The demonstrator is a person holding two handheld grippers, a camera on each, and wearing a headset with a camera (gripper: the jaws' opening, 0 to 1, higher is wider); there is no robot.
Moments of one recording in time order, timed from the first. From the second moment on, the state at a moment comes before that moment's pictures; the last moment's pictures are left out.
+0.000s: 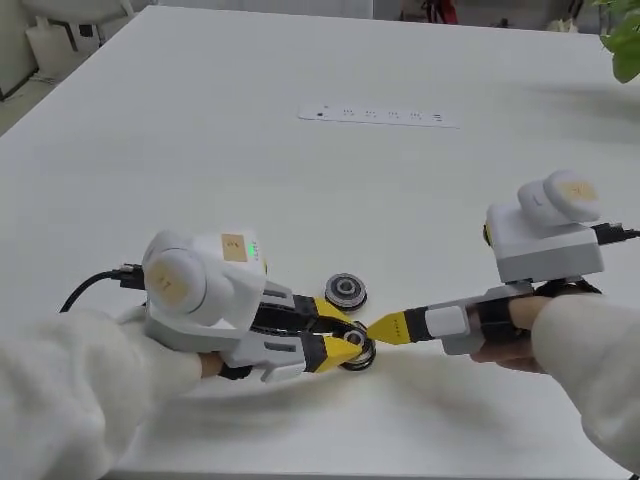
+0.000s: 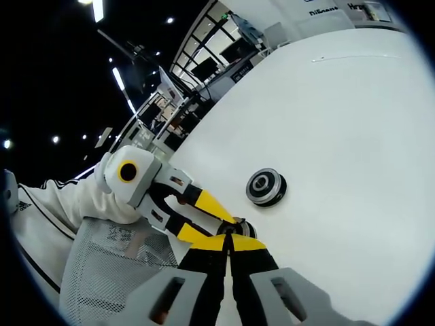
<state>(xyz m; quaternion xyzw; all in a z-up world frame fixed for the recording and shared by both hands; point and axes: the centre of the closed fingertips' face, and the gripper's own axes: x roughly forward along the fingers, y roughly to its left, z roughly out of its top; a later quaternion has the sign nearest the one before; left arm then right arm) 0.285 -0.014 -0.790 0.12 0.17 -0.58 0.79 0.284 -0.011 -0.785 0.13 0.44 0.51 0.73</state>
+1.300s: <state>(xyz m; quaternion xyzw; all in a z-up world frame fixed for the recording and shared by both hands) 0.281 -0.014 -0.790 0.10 0.20 -0.57 0.79 0.284 -0.012 -0.786 0.09 0.43 0.52 0.74</state>
